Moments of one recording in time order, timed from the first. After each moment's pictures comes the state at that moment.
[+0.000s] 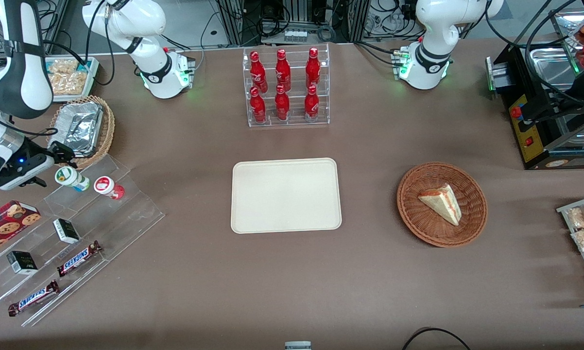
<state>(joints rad) -0.11 -0.10 -0.20 -2.25 0.02 2.22 -0.95</state>
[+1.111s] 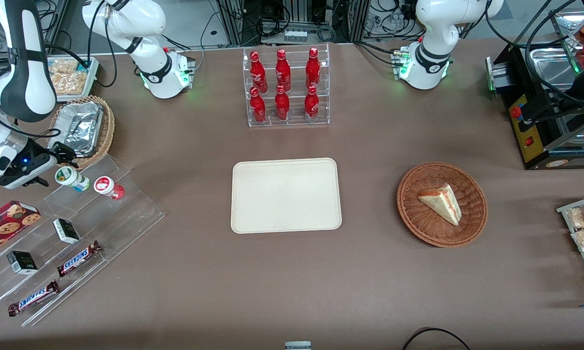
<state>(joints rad) -0.11 -0.09 -0.23 -2.29 0.02 2.27 -0.97</state>
